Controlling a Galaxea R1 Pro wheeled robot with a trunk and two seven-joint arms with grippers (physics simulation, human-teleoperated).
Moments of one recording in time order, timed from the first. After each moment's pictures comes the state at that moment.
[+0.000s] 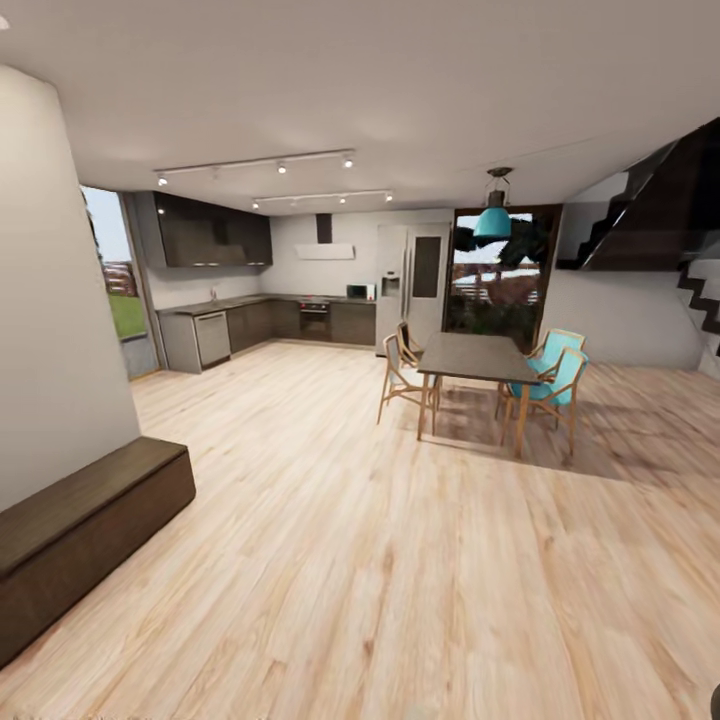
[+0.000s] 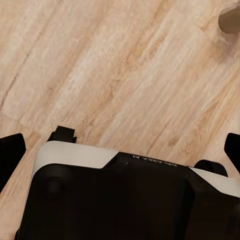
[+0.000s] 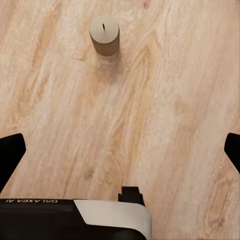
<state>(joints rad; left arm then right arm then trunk) -0.34 -0.02 0.05 -0.04 0.26 0.16 0.00 -0.28 0.00 0.00 -0.18 0.01 0.03 0.00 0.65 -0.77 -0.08</state>
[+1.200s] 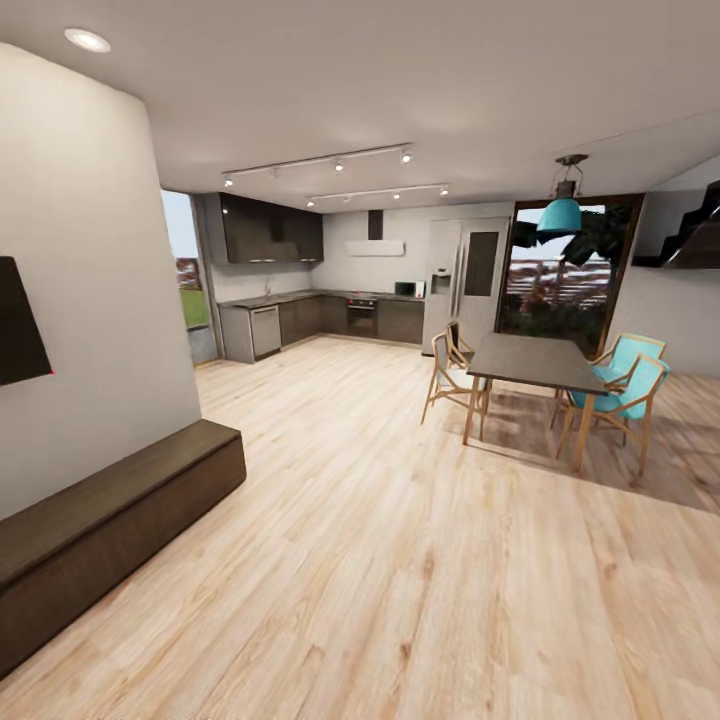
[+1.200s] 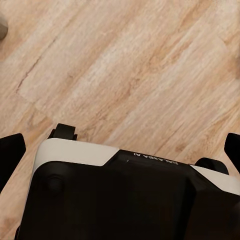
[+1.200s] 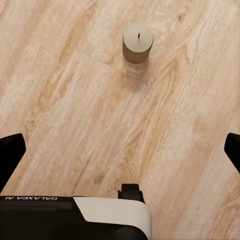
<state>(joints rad) -0.34 -0.02 0.05 -0.04 0.26 0.16 0.00 -0.28 0.00 0.00 -0.18 0.01 0.03 0.00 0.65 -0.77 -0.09</state>
